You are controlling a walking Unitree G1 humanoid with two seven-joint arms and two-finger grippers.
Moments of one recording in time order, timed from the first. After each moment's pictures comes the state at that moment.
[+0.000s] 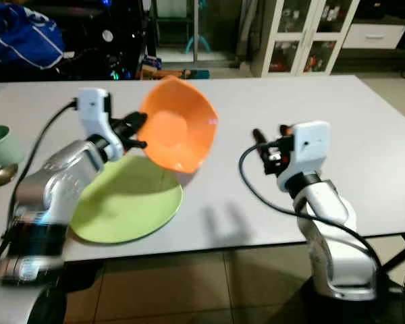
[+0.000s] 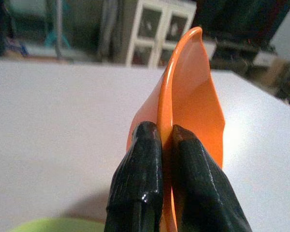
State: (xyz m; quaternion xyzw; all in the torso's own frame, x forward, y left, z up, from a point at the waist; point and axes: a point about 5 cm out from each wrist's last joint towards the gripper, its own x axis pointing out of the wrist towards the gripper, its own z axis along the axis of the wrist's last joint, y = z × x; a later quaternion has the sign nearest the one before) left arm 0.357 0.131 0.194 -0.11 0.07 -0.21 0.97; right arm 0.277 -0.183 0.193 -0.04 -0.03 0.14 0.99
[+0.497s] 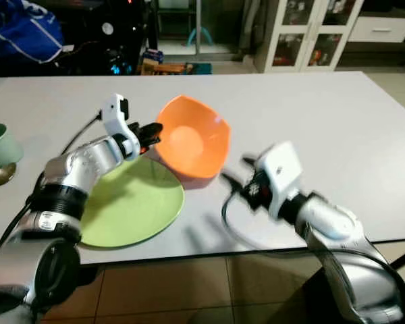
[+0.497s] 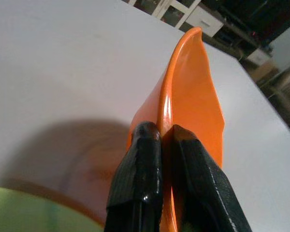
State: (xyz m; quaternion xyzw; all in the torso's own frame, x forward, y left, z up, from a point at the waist) left arm 0.389 0.118 0.168 -0.26 0.18 -0.20 0.93; right arm 0.243 -0.167 0.175 -0.10 0.08 0.34 0.93
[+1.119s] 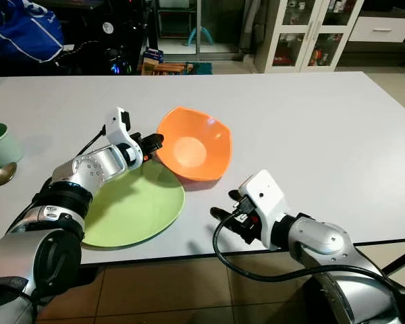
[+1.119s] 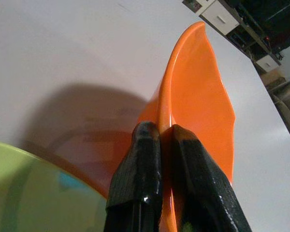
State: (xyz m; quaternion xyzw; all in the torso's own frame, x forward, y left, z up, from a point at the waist) left arm 0.390 0.119 0.145 -0.29 0.23 -0.16 0.92; right arm 0.229 -0.158 0.151 -0.10 0.17 0.37 0.91
